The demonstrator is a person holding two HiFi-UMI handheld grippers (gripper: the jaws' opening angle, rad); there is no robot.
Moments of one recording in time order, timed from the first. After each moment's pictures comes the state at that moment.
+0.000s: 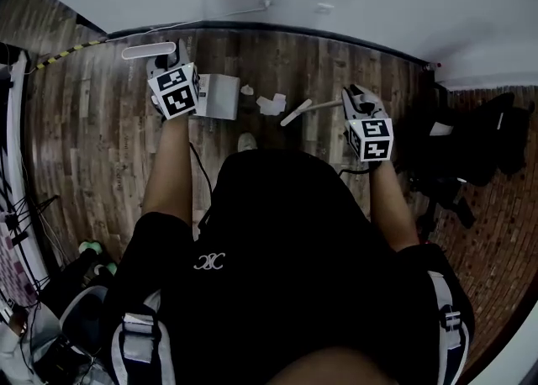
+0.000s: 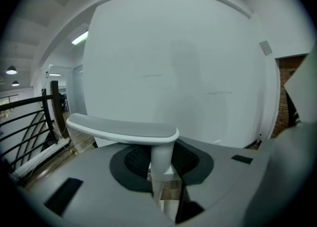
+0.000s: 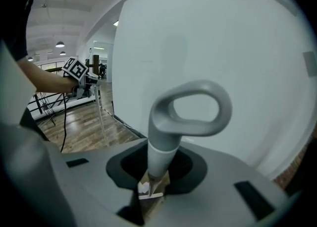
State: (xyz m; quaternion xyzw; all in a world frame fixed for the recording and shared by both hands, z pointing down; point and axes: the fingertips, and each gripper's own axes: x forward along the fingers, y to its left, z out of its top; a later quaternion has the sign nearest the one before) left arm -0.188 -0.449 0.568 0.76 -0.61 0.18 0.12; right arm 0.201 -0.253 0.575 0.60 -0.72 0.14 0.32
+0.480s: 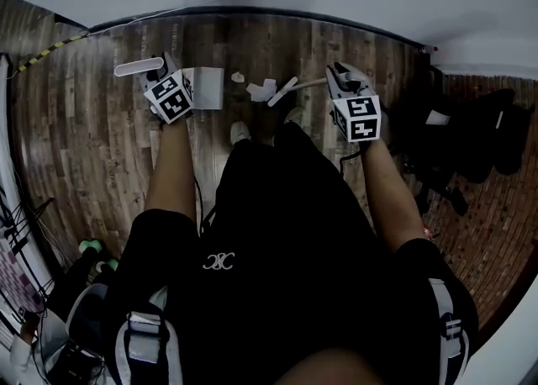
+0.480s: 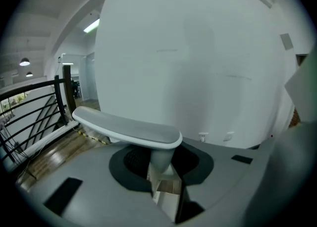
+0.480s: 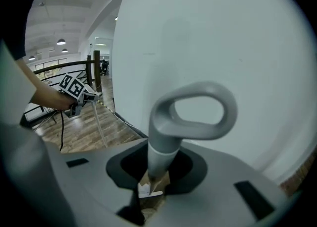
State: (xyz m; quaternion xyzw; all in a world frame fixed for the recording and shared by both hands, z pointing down) left arm -0.212 -0.465 0.681 0.70 -0.66 0.20 0.19; right arm 0.185 -0.323 0.600 0.58 -0.73 0.14 0.33
